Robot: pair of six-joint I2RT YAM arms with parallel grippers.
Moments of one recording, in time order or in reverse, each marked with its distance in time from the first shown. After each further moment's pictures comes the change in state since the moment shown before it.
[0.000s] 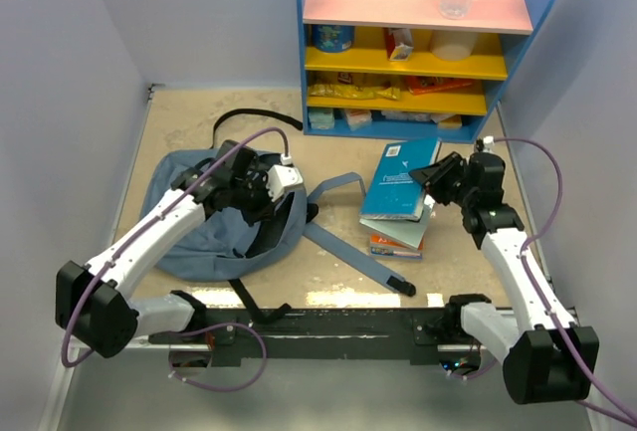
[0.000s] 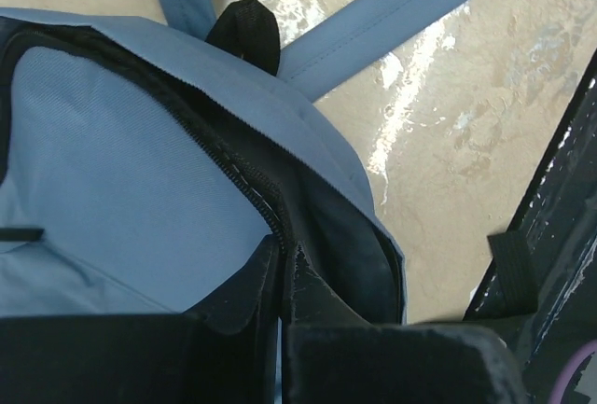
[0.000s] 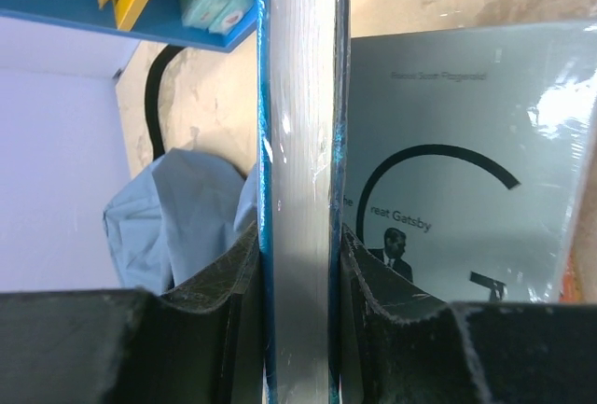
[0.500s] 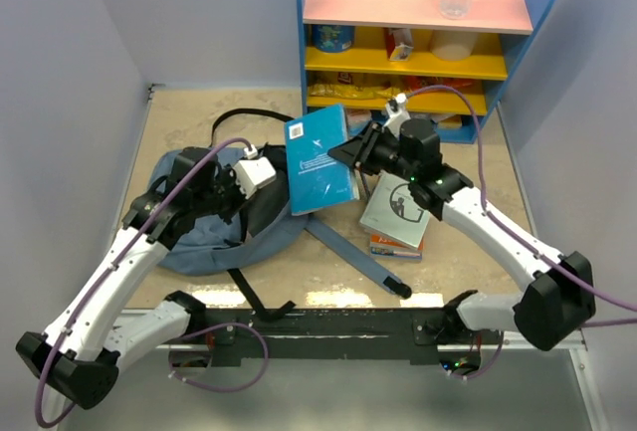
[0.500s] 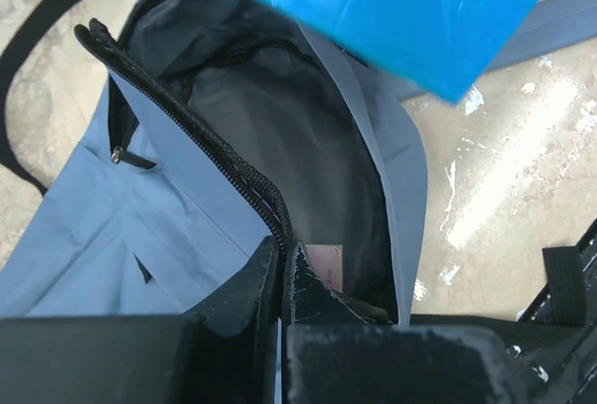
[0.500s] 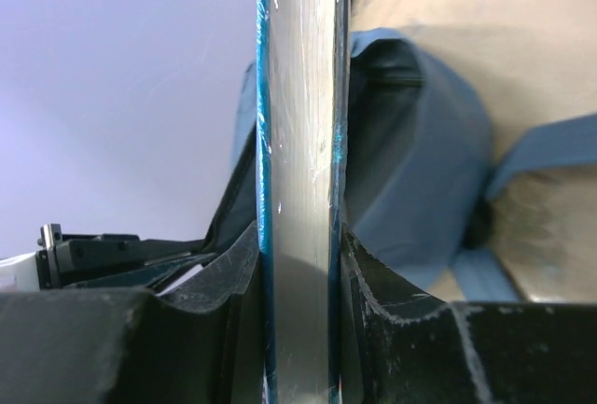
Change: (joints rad) left arm 0.041 -0.279 0.019 -0.023 -0.170 -0.055; right arm 0.447 0.290 0.301 0.211 -0.050 0.013
